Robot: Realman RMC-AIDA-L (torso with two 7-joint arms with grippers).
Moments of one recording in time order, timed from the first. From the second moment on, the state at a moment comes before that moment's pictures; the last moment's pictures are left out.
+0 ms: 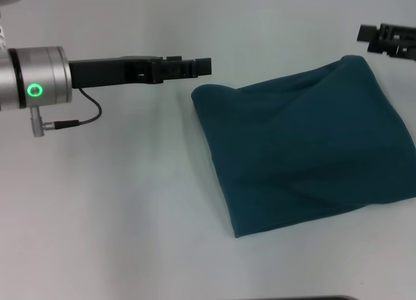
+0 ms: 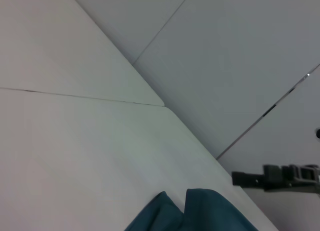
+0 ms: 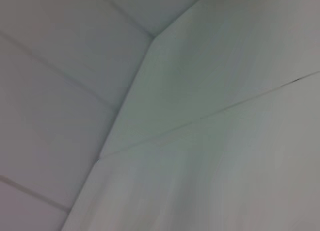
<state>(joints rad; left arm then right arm) -0.55 -2.13 -2.20 -0.78 -1.27 1.41 -2.04 0.53 1.92 -0.38 -0.59 -2.15 -1.60 2.08</state>
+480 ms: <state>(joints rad) -0.59 -2.16 -2.20 -0.73 -1.27 1.39 -1.99 0.43 1.89 -0.43 -0.64 -2.21 -1.78 2.08</state>
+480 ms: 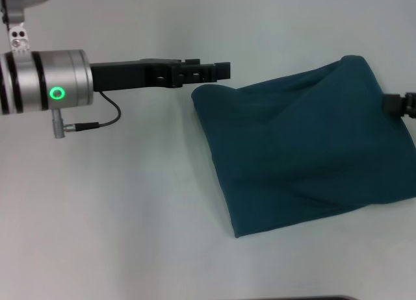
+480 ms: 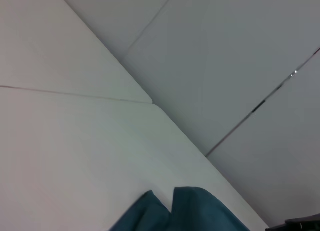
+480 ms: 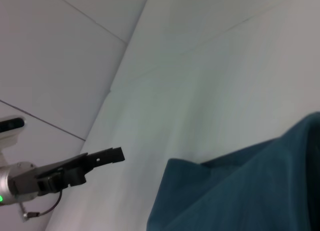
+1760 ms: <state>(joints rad) -0.69 -2.12 -2.11 -0.62 -1.12 1.12 -2.12 0.40 1.84 -0.35 -0.69 -2.21 -1.90 2.13</state>
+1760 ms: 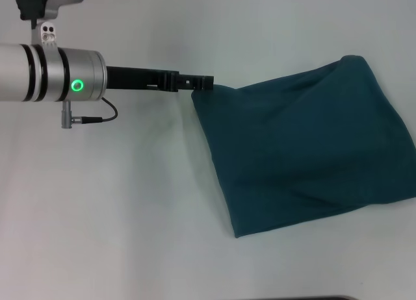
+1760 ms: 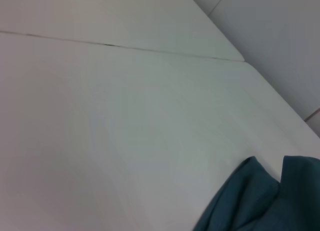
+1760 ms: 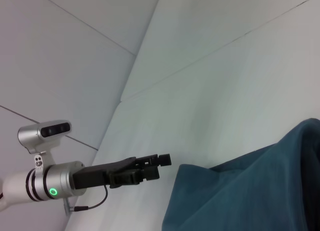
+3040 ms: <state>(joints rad) -0.73 -2.16 -2.09 -0.60 -1.06 1.14 -2.12 0.40 1.85 -0.35 -0.69 -2.21 -1.89 2.13</state>
